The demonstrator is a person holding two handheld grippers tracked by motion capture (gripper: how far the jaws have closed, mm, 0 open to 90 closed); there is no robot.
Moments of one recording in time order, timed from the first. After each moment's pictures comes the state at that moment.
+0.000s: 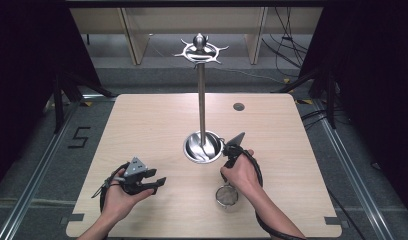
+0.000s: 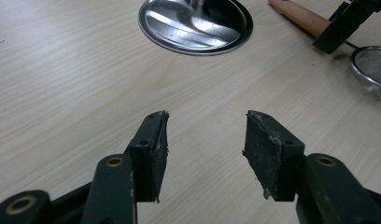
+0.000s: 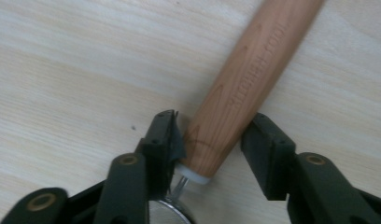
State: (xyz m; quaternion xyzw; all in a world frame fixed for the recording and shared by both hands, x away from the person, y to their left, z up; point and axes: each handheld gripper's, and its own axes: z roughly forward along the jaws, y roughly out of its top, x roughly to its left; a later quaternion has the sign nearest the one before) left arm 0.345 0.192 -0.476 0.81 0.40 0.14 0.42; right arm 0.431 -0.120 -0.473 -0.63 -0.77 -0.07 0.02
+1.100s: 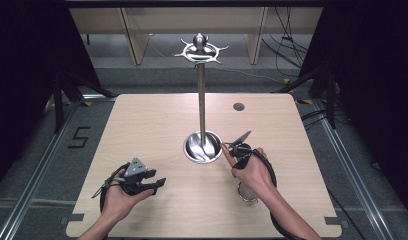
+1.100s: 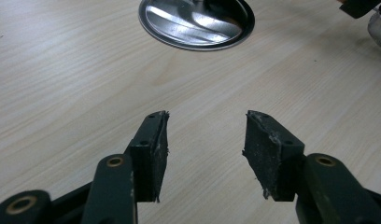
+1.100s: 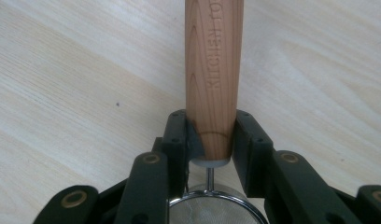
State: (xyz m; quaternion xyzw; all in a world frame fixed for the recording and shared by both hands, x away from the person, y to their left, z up) left arm 0.345 0.192 -0.478 0.80 0.40 0.15 0.41; right arm 0.417 -0.144 -0.447 -0.53 -0.84 -0.11 -0.04
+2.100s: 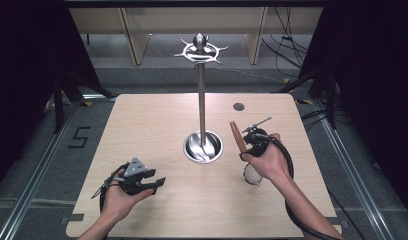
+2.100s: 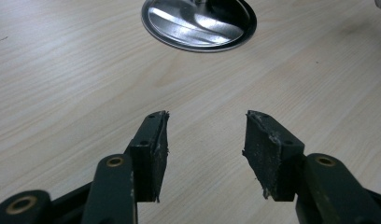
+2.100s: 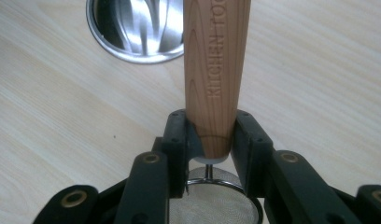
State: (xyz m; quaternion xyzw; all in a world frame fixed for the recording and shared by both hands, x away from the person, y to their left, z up) left arm 0.345 0.193 -0.478 0.80 0.40 0.14 0.41; right arm 0.420 -0.177 -0.397 -0.51 -0.83 -0.21 -0.09
